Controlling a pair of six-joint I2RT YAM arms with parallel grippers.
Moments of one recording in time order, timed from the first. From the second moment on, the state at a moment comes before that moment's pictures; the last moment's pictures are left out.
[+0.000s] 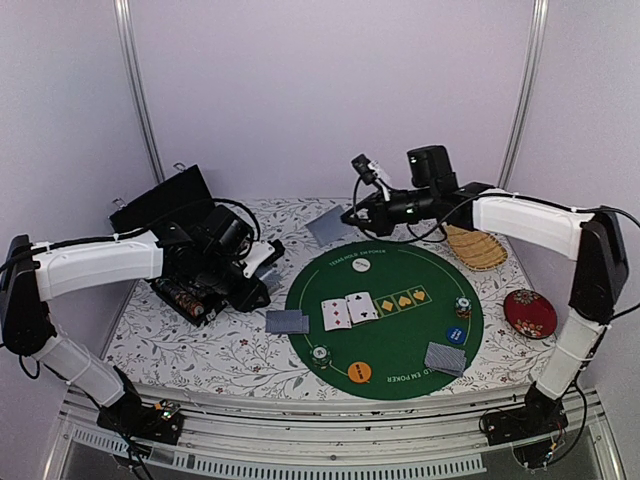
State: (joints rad) left arm -0.75 1.47 1.05 -0.60 0.03 0.06; right arm 0.63 1.81 1.47 -0.14 -0.70 0.01
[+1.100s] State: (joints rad) left arm -0.75 1.45 1.03 -0.59 0.03 0.07; right arm 0.66 1.74 0.84 0.02 -0.03 -1.19
